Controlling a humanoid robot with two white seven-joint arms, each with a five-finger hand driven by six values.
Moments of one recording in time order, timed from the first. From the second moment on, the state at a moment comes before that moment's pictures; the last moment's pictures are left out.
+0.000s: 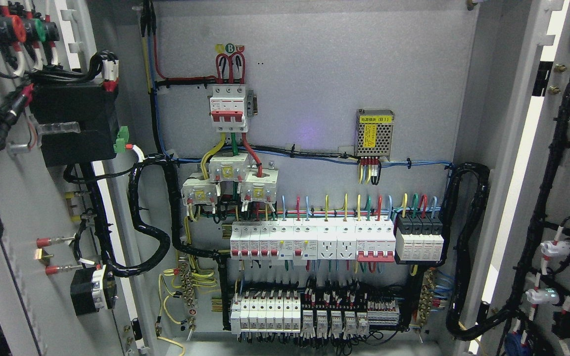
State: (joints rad) left arm 0.04 -0.07 0.00 0.00 0.00 -0.10 -0.13; right arm -0.49 0.08 0.68 -1.63 -0.56 0.22 0.81
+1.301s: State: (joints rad) left arm 0.01 -0.06 0.00 0.00 0.00 -0.09 -0.13; right arm -0.29 0.01 0.50 -1.62 -0.56 -0.08 0.50
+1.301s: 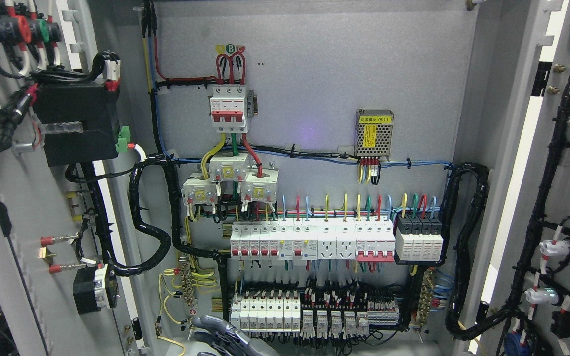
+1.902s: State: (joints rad) left arm 0.23 -0.03 -0.09 -0.37 -0.01 -0.27 -0.13; right arm -0.18 -0.09 0.45 -1.68 -0.57 -0.11 0.49
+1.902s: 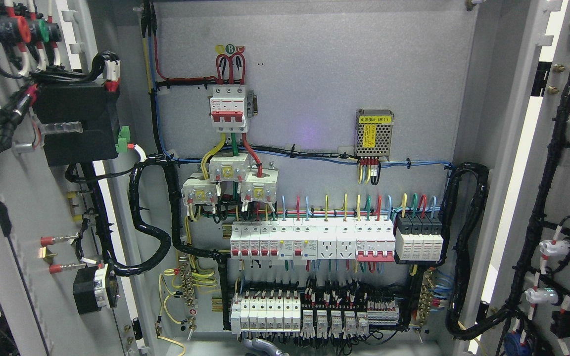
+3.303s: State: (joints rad) left arm 0.50 0.08 -0.14 -1.31 -0.08 -0.77 -0.20; right arm 0.26 -0.30 0.30 -1.92 -0.56 -0.62 0.44
